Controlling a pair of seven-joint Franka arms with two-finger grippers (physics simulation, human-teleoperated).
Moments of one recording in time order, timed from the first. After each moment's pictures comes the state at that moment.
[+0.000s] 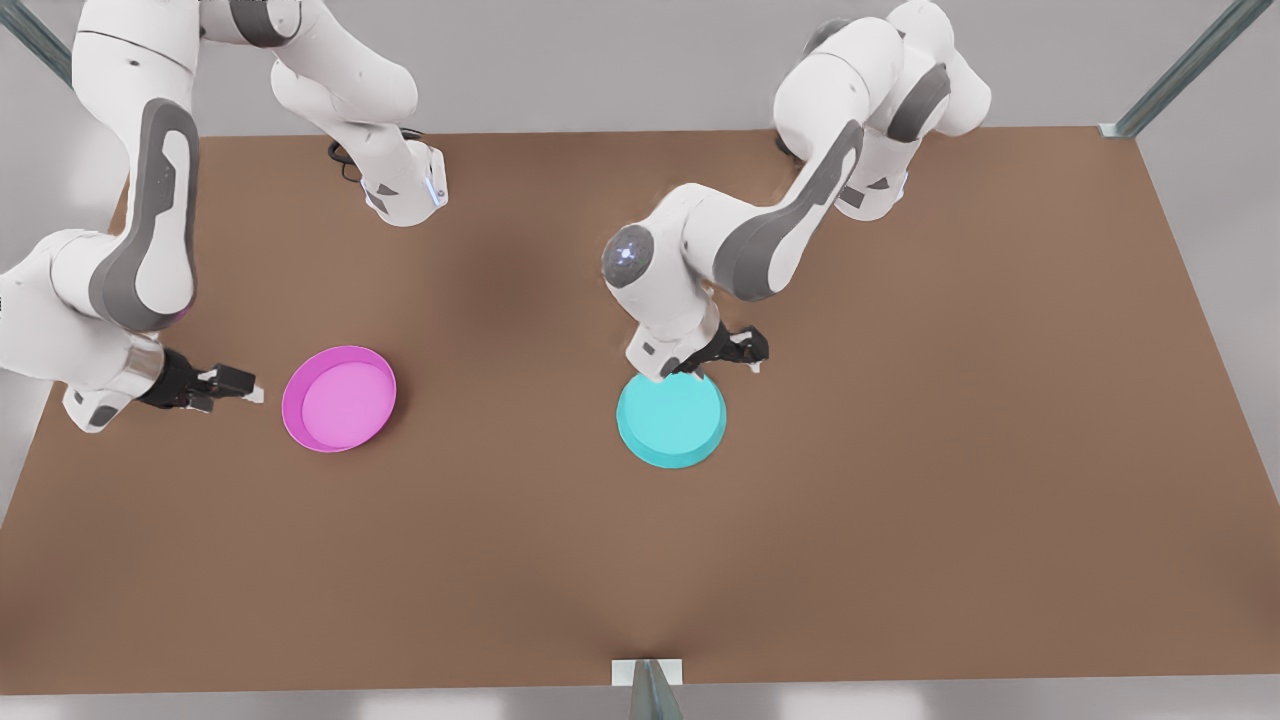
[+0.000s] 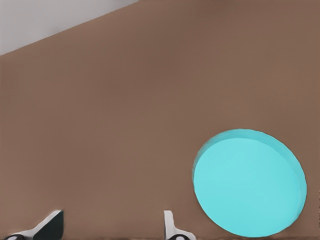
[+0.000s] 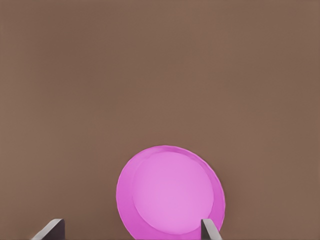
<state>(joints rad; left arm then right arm) -0.68 0.66 0.03 -0.96 0.29 1.38 -0.58 -0.15 0.21 -0.09 -1.80 0.26 1.90 -0.43</state>
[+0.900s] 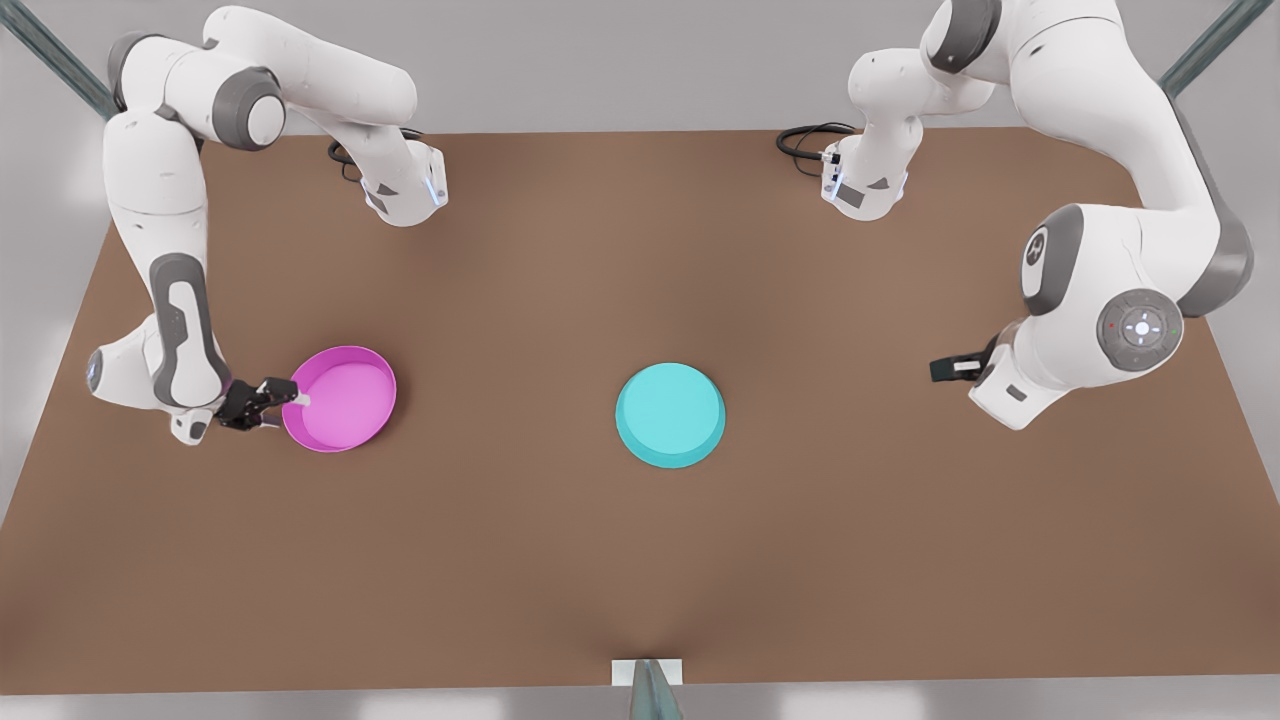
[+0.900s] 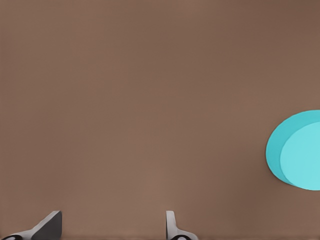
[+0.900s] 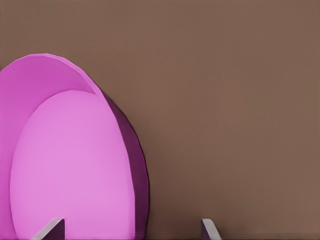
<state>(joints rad) -0.04 0.39 -0.13 -1.19 0.10 1.31 -0.22 -0.20 0.58 -0.23 -1.98 0.66 2.13 -1.25</state>
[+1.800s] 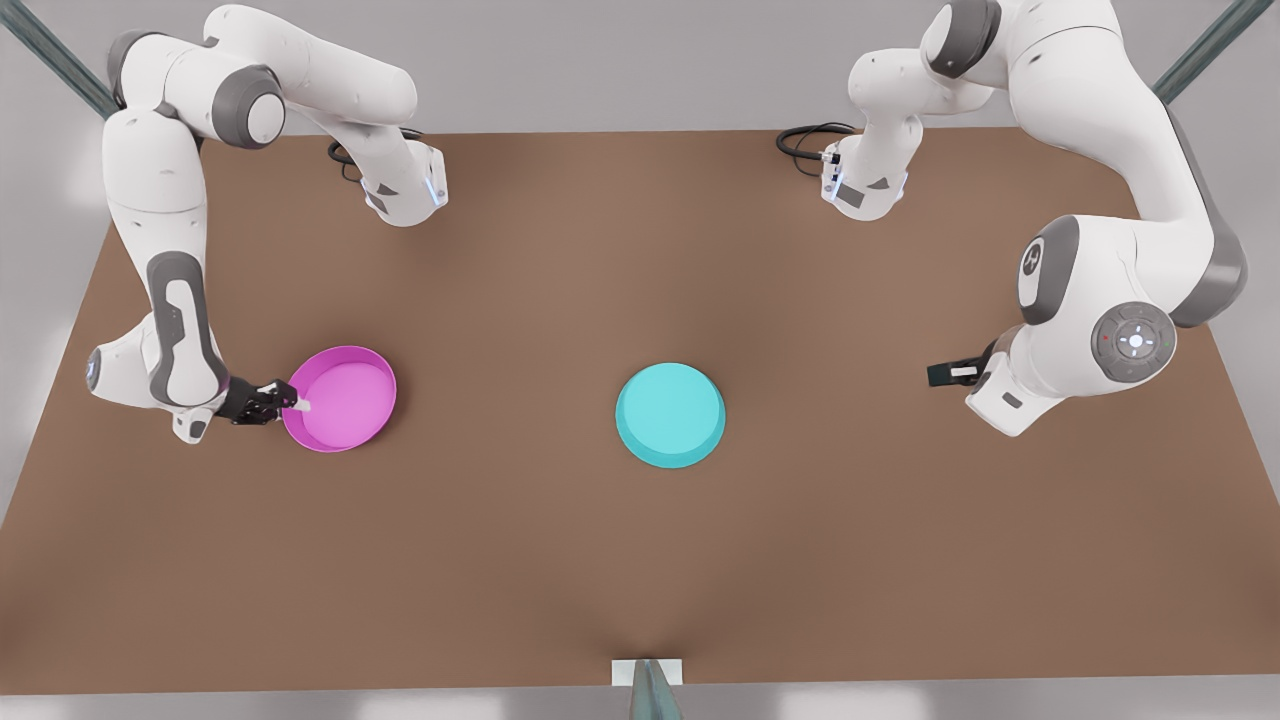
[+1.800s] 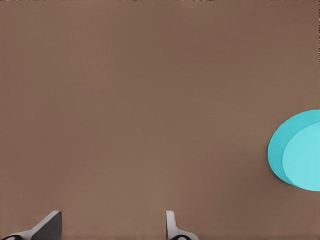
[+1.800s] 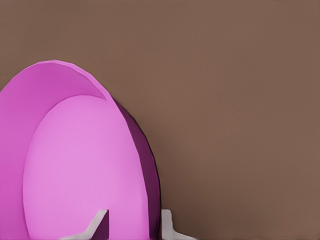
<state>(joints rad) -0.03 0.41 -0.13 -1.19 0.10 1.31 -0.22 -0.20 0.57 -0.24 -1.98 0.66 2.12 -1.22</state>
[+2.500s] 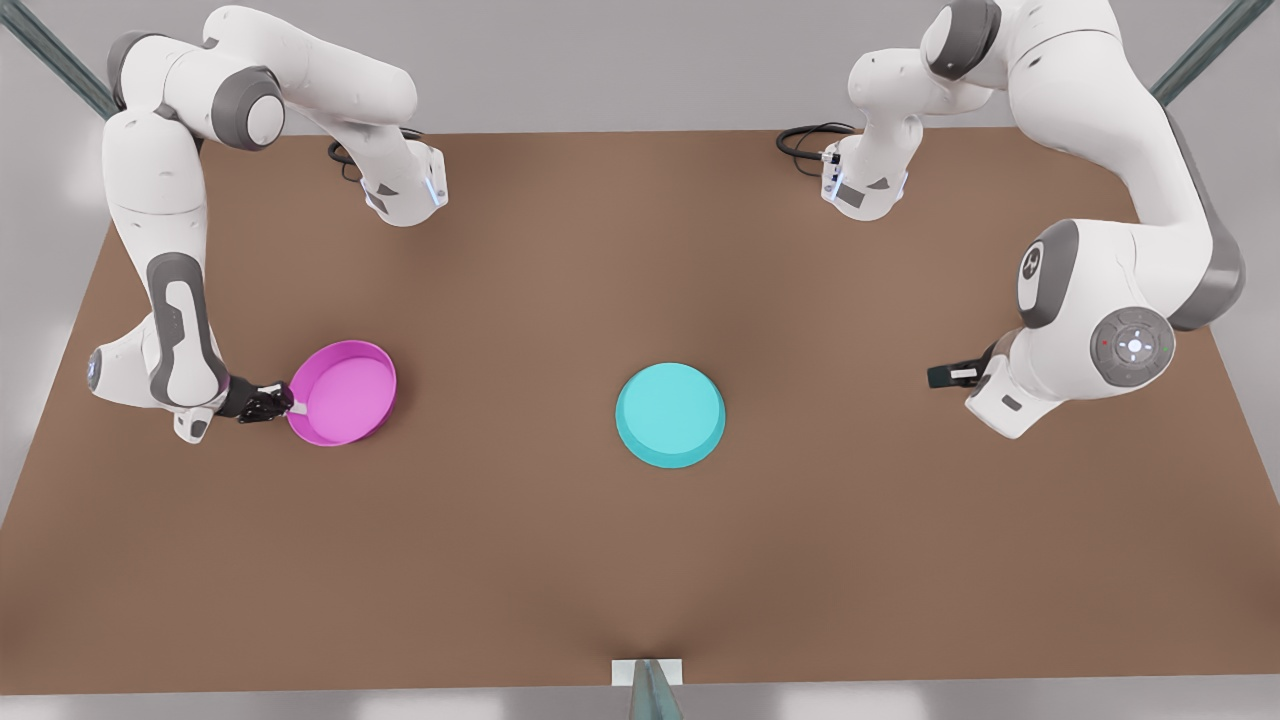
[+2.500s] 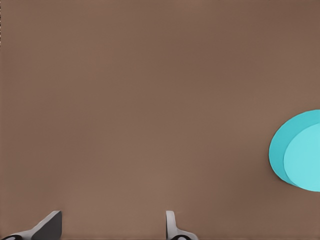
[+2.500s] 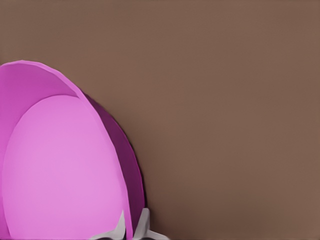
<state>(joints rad) -0.03 0.41 -0.13 -1.19 0.10 1.31 -0.22 -0.20 0.57 -0.24 -1.98 0.67 2.11 -1.22</state>
